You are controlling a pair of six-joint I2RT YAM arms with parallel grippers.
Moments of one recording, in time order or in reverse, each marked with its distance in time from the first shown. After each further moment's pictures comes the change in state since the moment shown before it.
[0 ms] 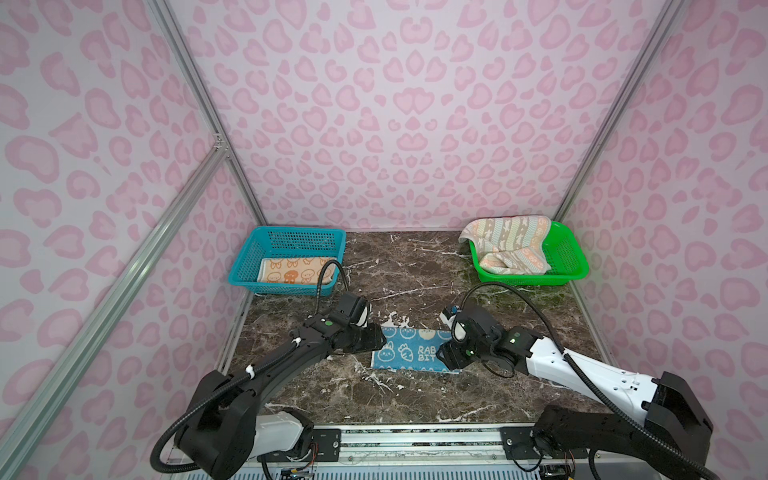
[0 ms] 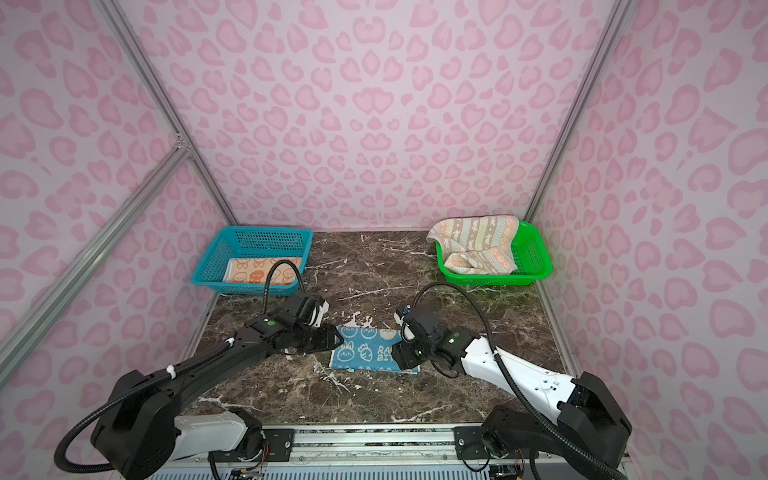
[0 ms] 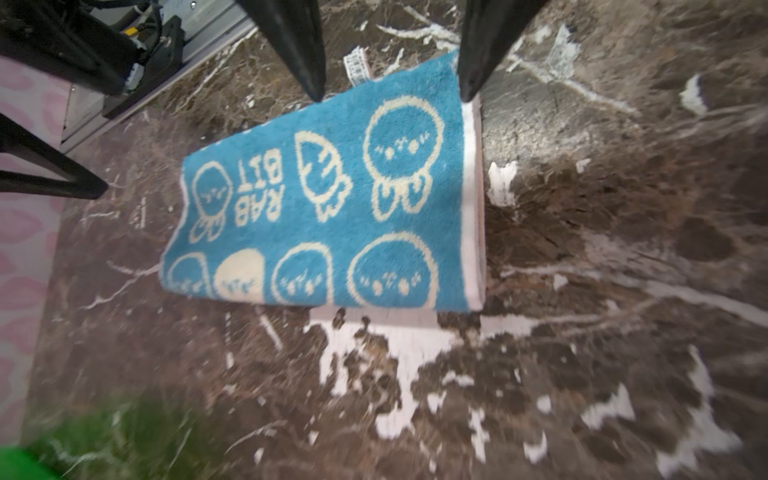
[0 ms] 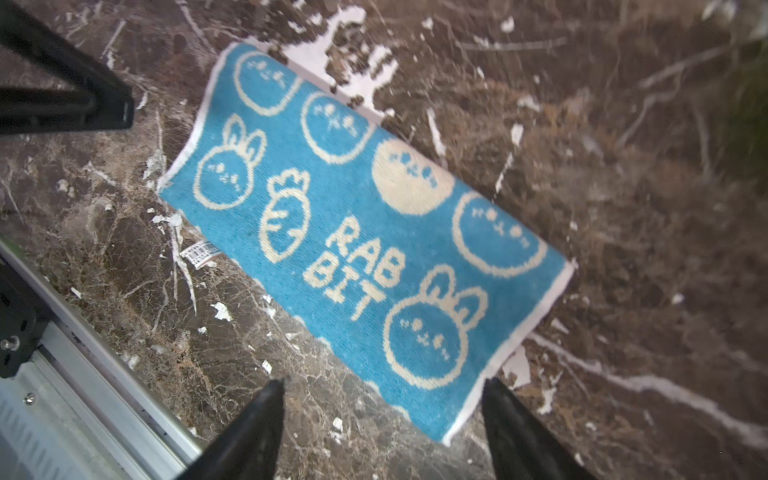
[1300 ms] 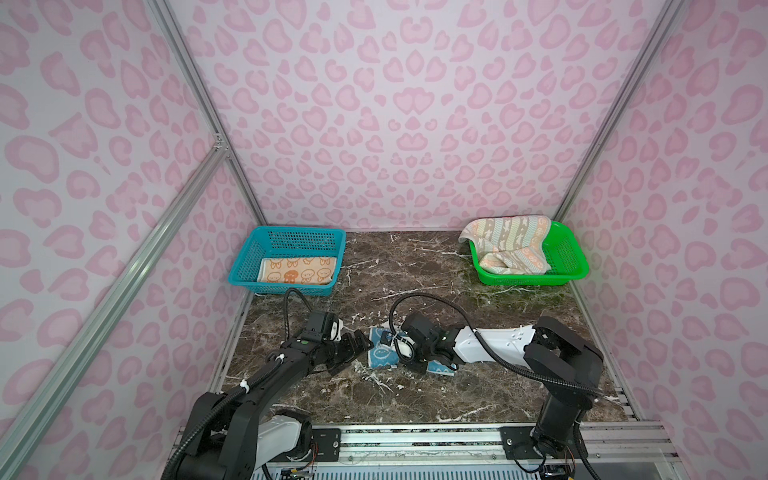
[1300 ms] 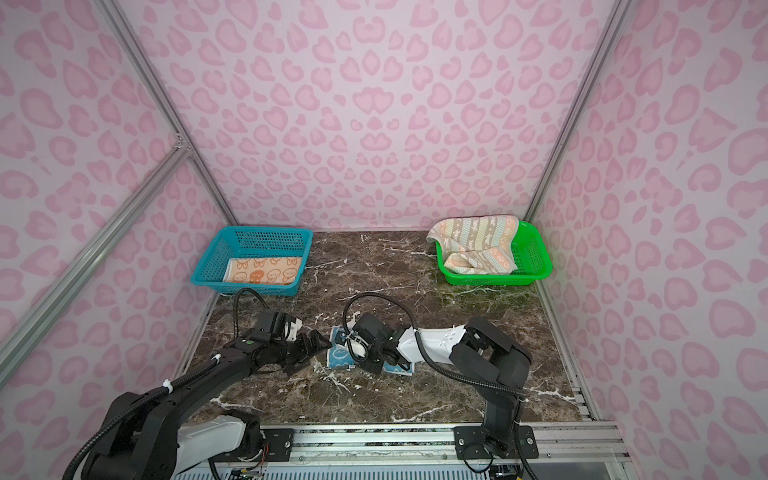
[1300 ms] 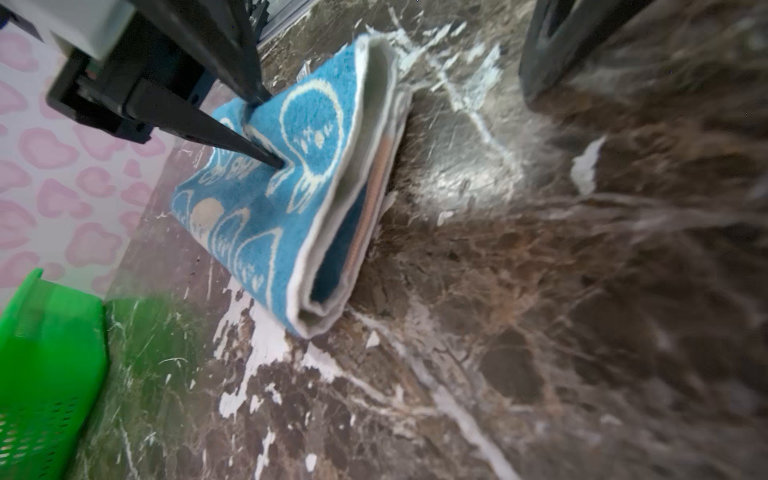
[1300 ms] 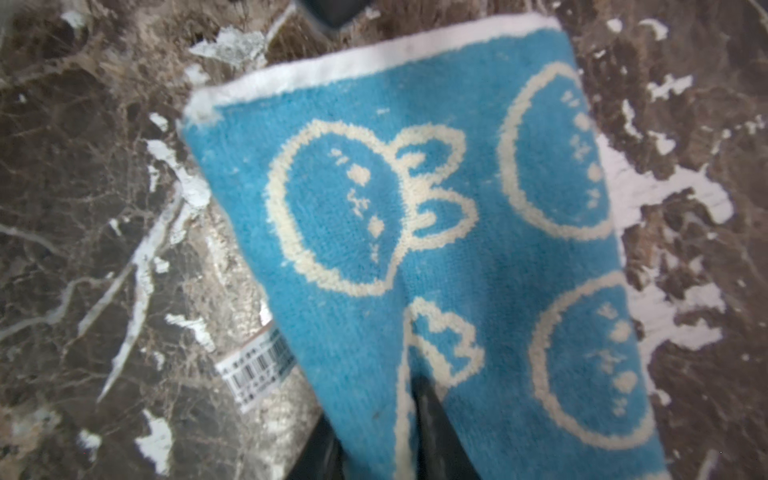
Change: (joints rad) left arm 0.245 -0.020 -0.314 0.253 0.285 -0.188; right arm 0.122 0.561 0.159 0.338 -0.080 -0.533
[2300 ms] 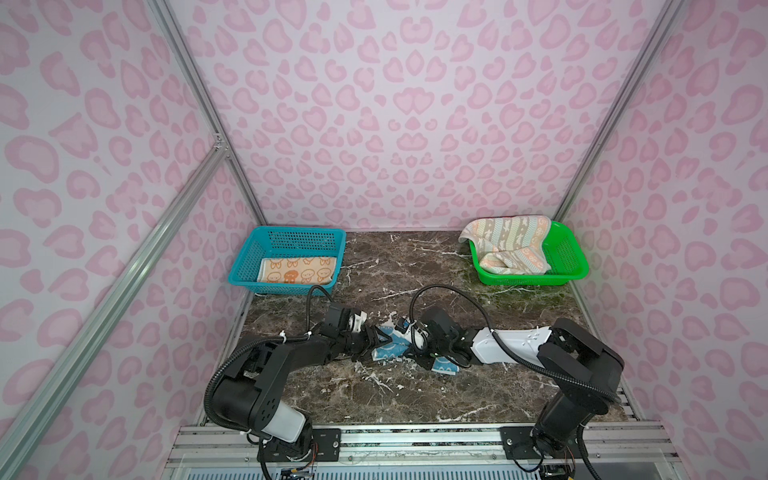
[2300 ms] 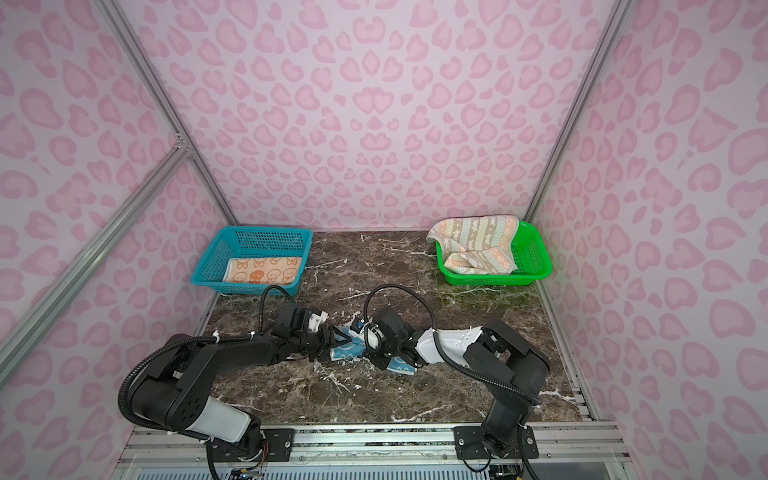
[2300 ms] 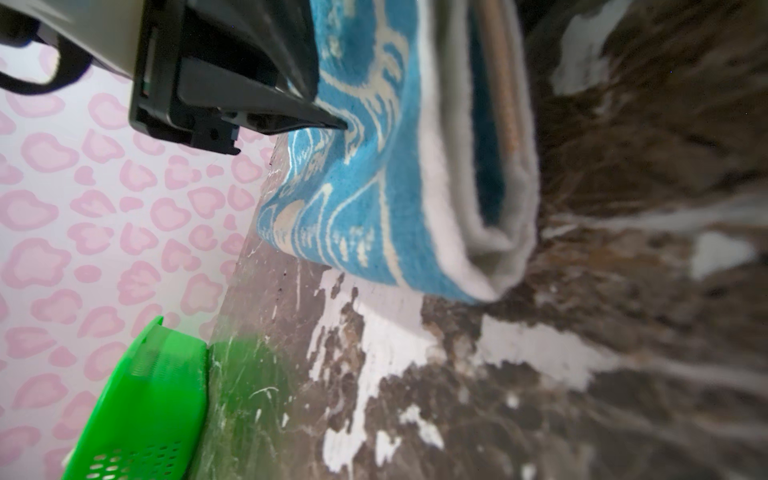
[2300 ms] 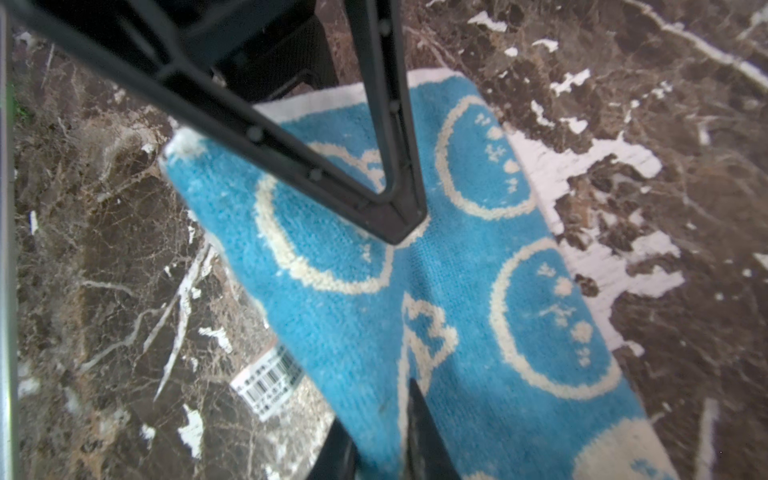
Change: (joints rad) left arm -0.090 0.335 0.042 0.397 0.183 -0.134; right arm -0.092 -0.087 -0.156 0.223 -0.164 0.148
